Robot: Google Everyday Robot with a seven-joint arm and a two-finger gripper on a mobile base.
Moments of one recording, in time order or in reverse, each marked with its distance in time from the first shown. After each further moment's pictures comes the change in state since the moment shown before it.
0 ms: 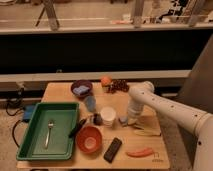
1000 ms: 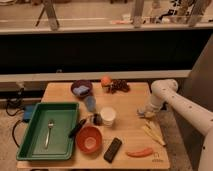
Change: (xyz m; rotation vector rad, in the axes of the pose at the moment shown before) arm 0.109 -0.038 -0.019 0.106 0.007 0.235
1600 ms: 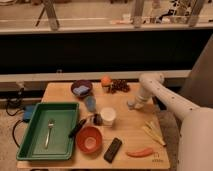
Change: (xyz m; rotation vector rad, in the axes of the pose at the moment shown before) arm -0.067 -0.056 0.013 0.036 -0.035 -0.108
